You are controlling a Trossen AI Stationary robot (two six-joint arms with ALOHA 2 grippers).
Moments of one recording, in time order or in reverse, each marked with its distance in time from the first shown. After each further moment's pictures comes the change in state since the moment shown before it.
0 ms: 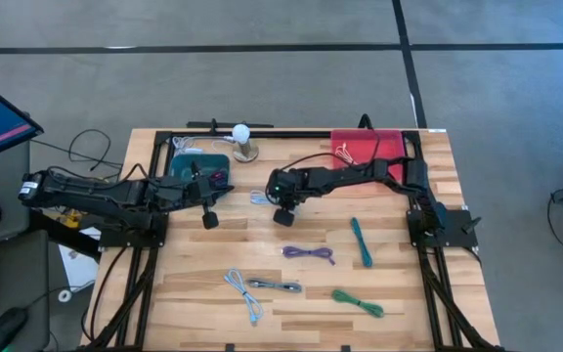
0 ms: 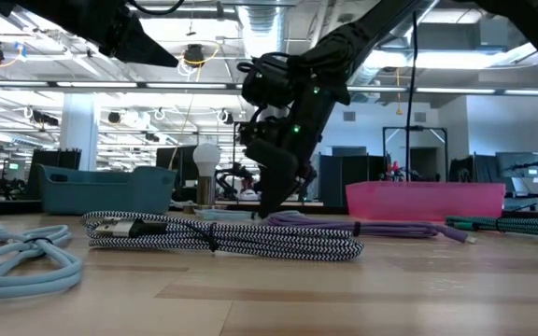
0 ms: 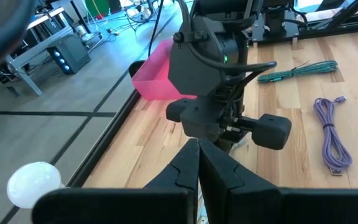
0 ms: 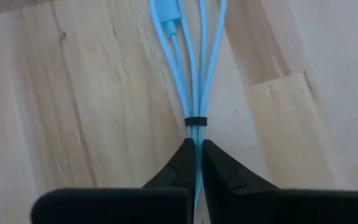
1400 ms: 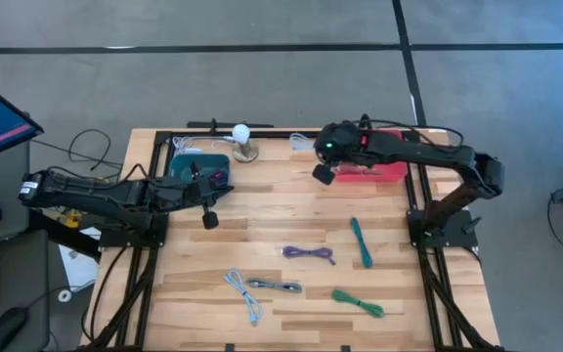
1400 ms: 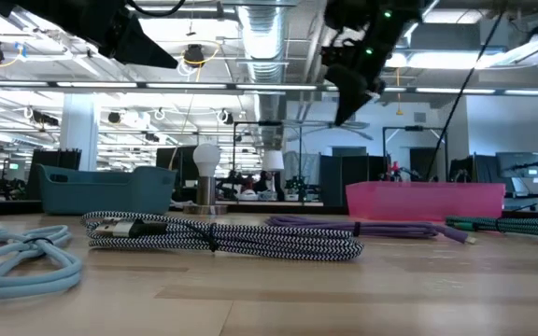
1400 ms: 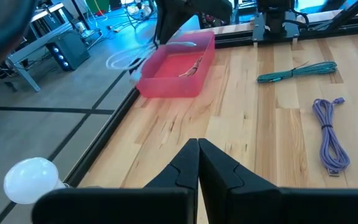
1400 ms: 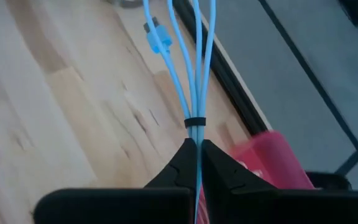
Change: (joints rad) left arm 0.000 0.000 -0.001 -0.006 0.000 -0.022; right arm -0.171 -0.588 -0.175 -0.272 0.315 -0.092
